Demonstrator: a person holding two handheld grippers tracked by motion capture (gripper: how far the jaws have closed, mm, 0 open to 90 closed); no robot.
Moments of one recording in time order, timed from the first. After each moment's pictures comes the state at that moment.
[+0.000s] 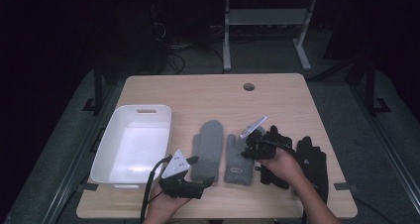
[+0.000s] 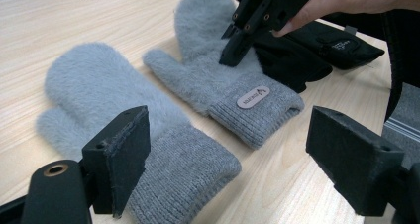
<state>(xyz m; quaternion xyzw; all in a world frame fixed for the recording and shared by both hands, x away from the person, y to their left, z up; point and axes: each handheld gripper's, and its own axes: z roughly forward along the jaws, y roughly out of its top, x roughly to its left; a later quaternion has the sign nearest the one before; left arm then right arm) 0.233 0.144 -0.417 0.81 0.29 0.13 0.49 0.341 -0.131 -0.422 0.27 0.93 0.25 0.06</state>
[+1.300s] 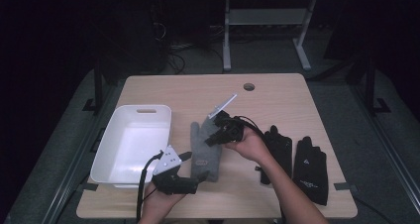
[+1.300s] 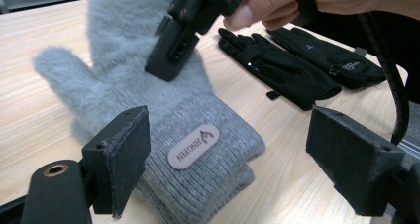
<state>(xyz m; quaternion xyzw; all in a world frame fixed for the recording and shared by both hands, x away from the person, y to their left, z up) 0.235 0.156 -0.405 0.79 0.32 0.14 0.51 0.377 -0.048 -0.381 0.23 0.91 0.34 -0.04</state>
